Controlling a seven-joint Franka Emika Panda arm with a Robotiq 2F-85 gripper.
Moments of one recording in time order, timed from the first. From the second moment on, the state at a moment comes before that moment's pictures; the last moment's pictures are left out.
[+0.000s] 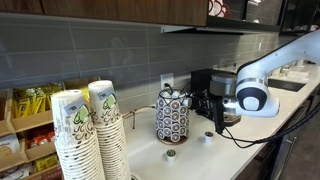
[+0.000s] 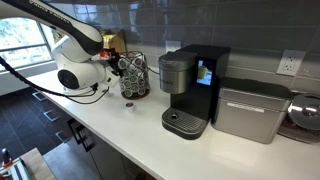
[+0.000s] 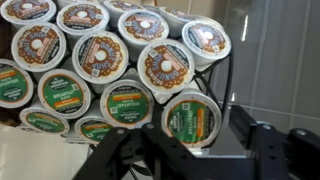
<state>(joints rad) -0.09 -0.22 0.09 -2.52 2.45 2.44 -1.18</state>
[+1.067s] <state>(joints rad) -0.09 -0.22 0.11 -2.46 2.46 2.49 -1.25</state>
